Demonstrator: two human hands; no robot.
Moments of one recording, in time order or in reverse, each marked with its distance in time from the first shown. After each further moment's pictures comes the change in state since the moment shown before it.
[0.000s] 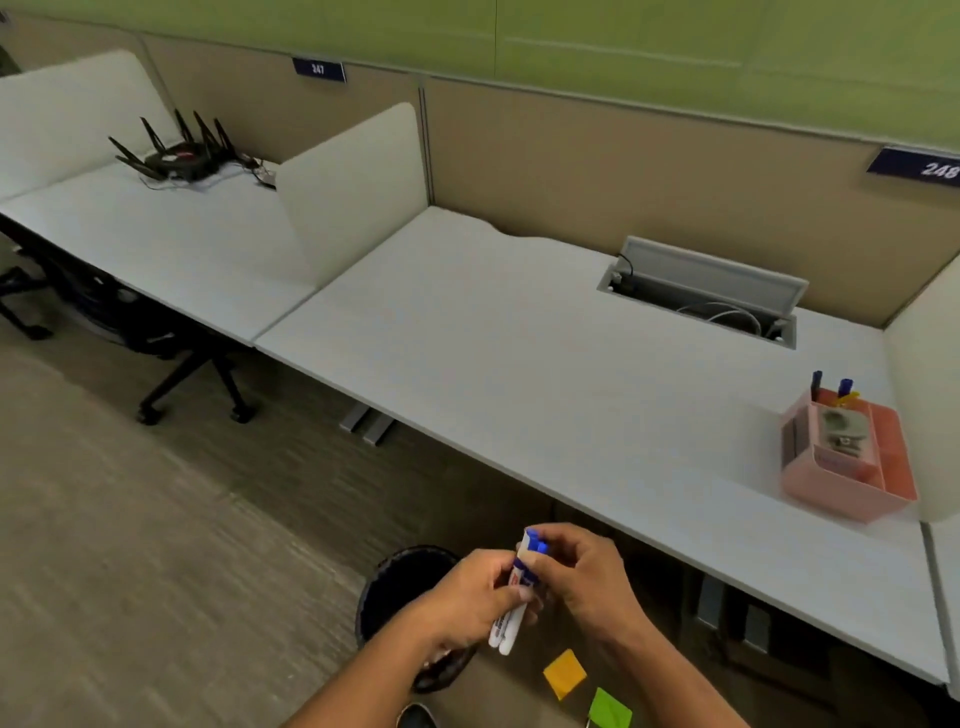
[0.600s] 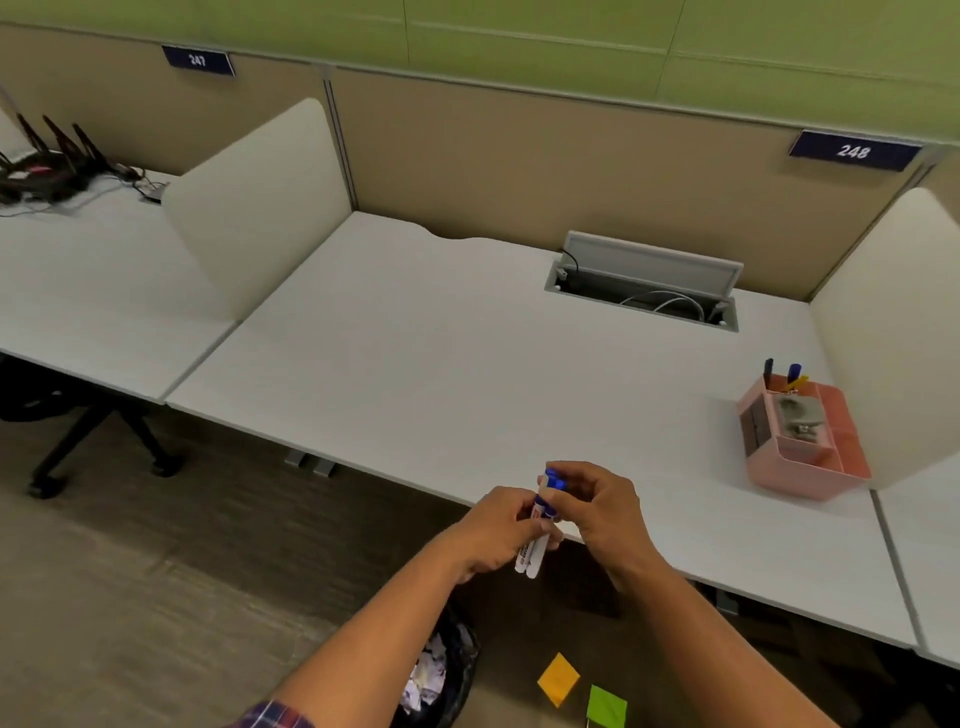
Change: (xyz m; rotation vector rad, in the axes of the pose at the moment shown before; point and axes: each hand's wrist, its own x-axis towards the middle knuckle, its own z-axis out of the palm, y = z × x) left_hand 0.132 0.078 -0.051 0.177 -0.114 0.083; right_hand 0.102 -0.038 -0.052 0.101 0.295 0.015
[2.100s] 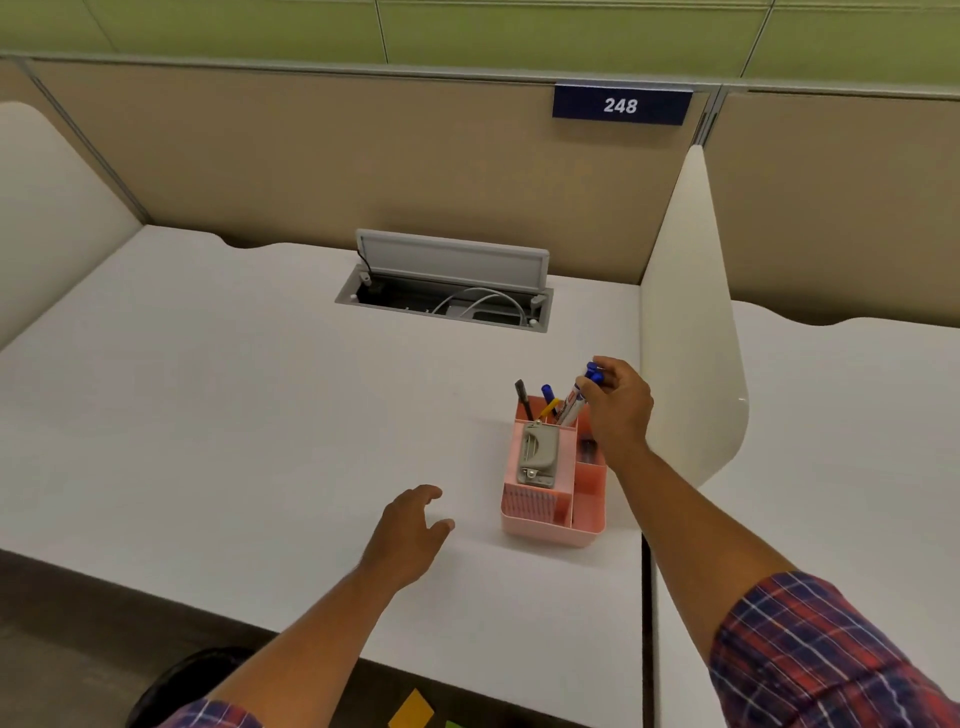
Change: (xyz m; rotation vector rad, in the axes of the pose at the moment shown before) left_hand 0.301 0.116 0.244 0.435 0.402 -0.182; right_hand 0.276 0.109 -0.468 -0.026 0.509 -0.007
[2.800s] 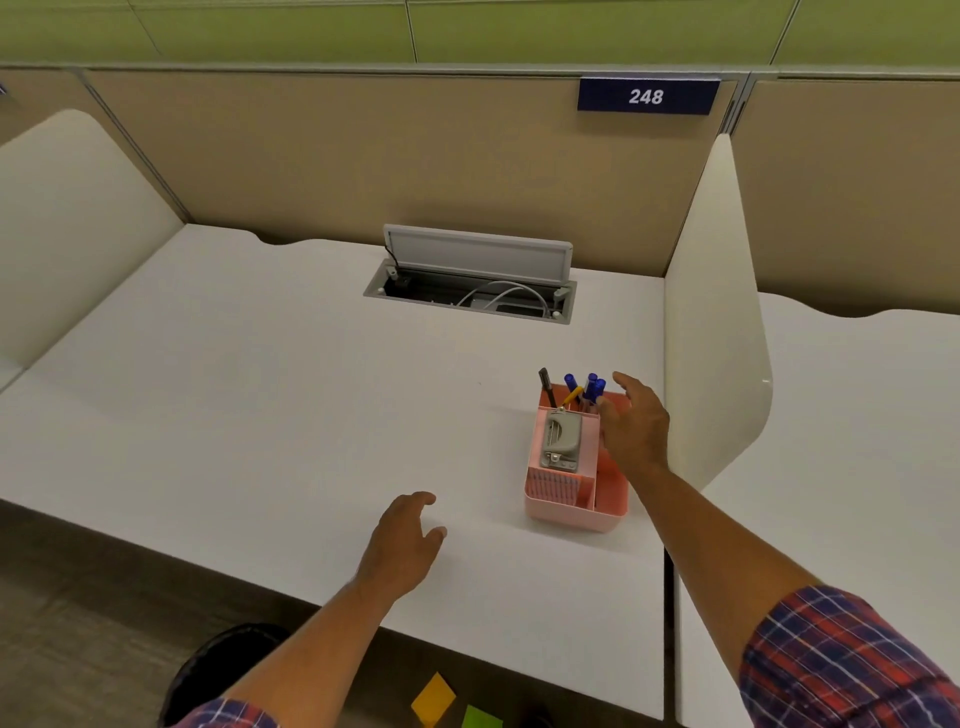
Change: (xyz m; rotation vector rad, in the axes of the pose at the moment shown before) left_hand -0.033 -0.045 -0.004 0.051 0.055 -0.039; right_hand -0.038 0.022 -0.009 -0.221 -0.114 -0.050
